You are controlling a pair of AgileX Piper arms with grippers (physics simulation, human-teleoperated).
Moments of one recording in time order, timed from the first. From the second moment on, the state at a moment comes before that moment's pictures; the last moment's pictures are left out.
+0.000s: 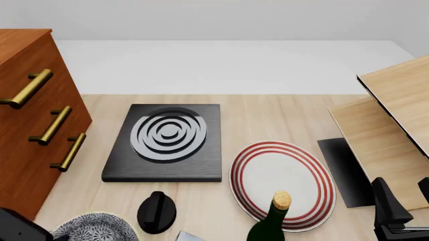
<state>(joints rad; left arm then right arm) -0.11 0.37 -0.25 0.83 0.39 0.00 0.01 0.00 0.00 0.00</state>
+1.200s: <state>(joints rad) 0.01 0.53 -0.77 0.68 0.50 0.00 0.01 0.00 0.00 0.00</state>
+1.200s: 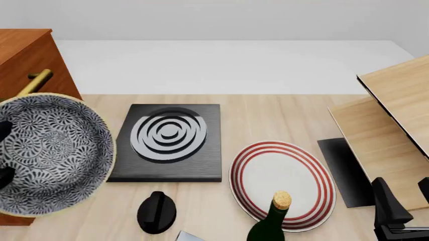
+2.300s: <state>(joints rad) -0.34 0.96 -0.77 0.06 -0.09 0.00 0.01 0.00 0.00 0.00</state>
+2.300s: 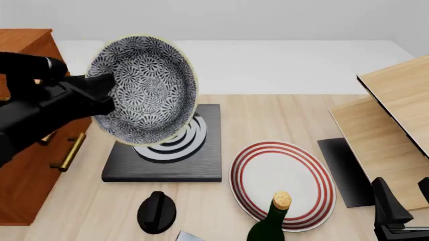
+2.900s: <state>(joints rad) -0.52 1.19 -0.73 -0.15 -0.24 0.00 0.01 0.00 0.00 0.00</state>
